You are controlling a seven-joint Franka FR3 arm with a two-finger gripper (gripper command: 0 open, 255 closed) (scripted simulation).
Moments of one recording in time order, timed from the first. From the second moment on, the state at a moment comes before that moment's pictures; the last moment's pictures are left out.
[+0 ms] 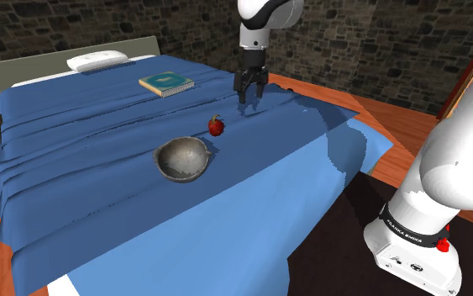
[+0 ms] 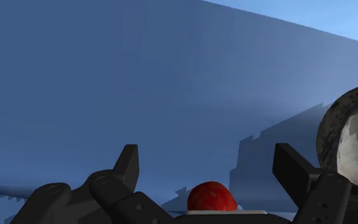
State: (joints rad) arm 0.07 -0.04 -0.06 -2.02 0.13 1.94 -0.09
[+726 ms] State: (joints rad) arm 0.06 0.39 -0.04 -1.61 0.23 1.95 -0.15
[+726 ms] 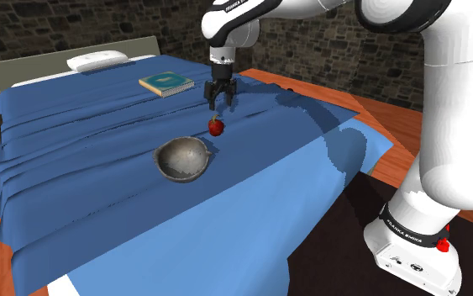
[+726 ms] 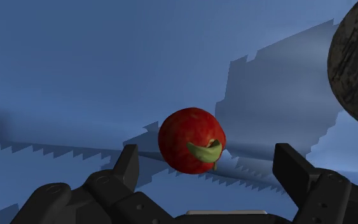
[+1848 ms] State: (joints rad) arm 0.07 0.45 -0.03 -1.63 0.24 2.03 -0.16
